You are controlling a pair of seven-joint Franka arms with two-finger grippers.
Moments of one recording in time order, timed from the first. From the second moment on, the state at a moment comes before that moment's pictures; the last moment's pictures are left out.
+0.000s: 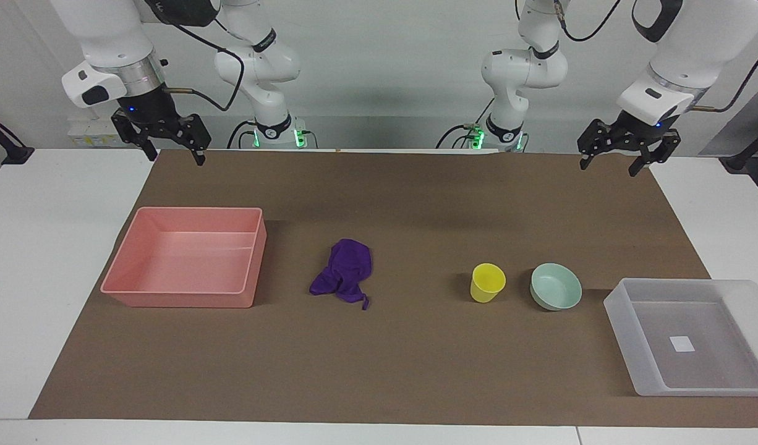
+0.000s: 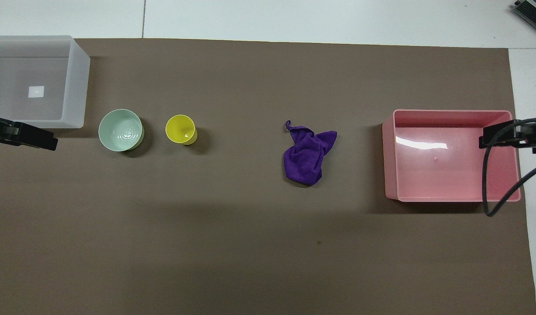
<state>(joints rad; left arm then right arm) -0.12 -0.01 0.05 -1.54 -0.02 1.53 0.15 0.06 -0.04 -0.08 -1.58 -0.03 1.57 0.09</state>
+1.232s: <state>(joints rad) -0.08 0.13 0.05 -1.91 -0.02 2.18 -0.05 0.39 0.25 -0.07 -1.84 -0.02 2.29 0.40</state>
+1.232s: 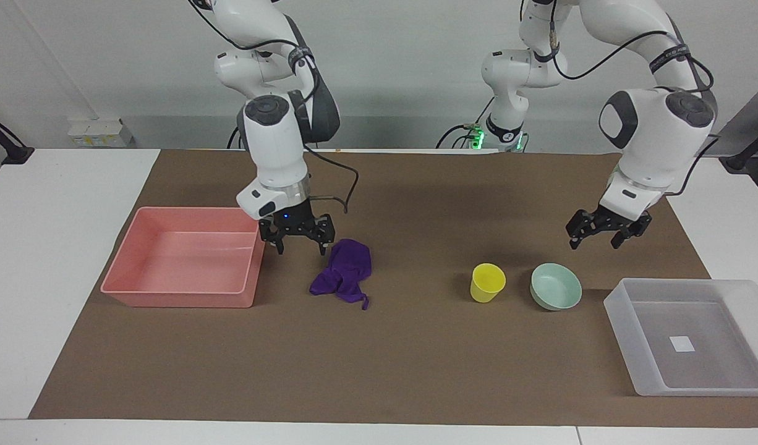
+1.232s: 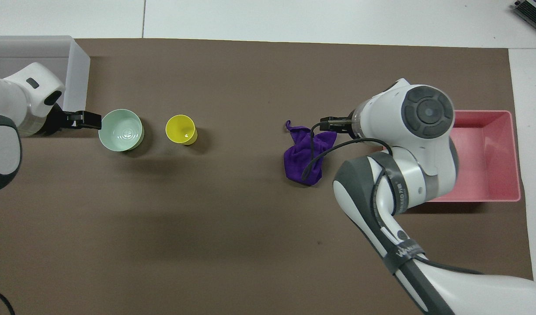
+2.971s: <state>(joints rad) -0.04 0.20 0.05 -1.90 -0.07 2.30 -0.24 0.44 0.25 -0.07 -1.85 -0.02 2.21 0.40</state>
